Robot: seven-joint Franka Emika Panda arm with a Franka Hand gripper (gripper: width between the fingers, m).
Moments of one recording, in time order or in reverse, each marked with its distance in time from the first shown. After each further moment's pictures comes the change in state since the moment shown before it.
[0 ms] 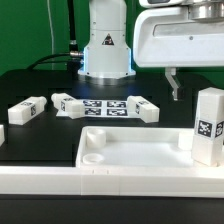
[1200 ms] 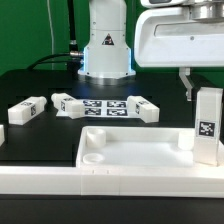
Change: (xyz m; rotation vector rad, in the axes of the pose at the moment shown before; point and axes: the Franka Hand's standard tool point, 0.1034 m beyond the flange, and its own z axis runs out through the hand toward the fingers) arm 0.000 0.000 0.001 0.000 0.009 0.156
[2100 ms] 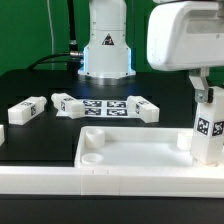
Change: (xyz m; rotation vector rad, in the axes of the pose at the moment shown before) arm -0.002 -0.008 -0.001 -0.020 0.001 -0.872
